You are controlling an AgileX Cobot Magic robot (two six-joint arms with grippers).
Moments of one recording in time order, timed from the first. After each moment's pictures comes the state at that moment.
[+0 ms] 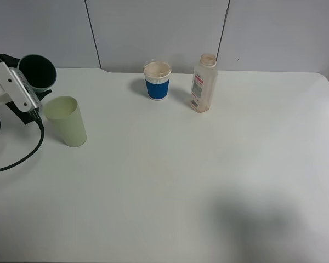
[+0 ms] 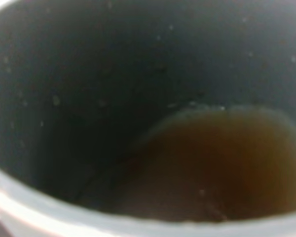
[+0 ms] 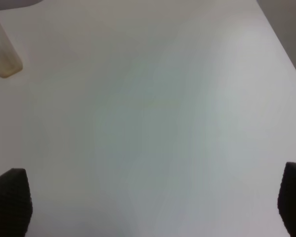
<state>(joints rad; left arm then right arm) 0.28 1.79 -0.58 0.80 -0.99 0.60 -0.02 0.00 -0.49 -0.08 1.06 0.08</state>
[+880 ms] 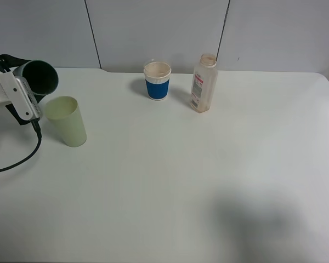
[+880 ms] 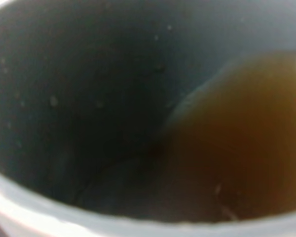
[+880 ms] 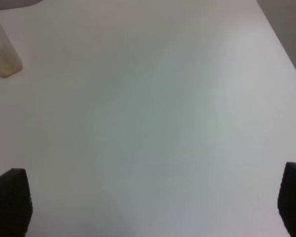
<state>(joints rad) 0.28 1.80 -0.58 0.77 -0.99 0.84 -0.02 0.00 -0.49 -0.08 1.06 0.08</state>
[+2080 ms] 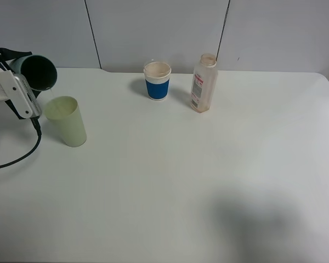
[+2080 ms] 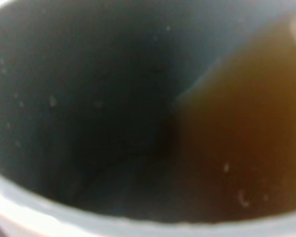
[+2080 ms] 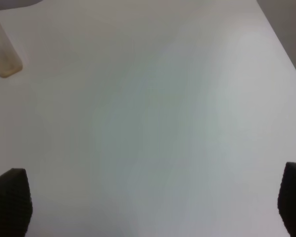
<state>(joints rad) 0.28 1.80 -0.58 0.74 -1.07 0.92 -0.02 0.00 -0.49 -0.08 1.06 0.08</state>
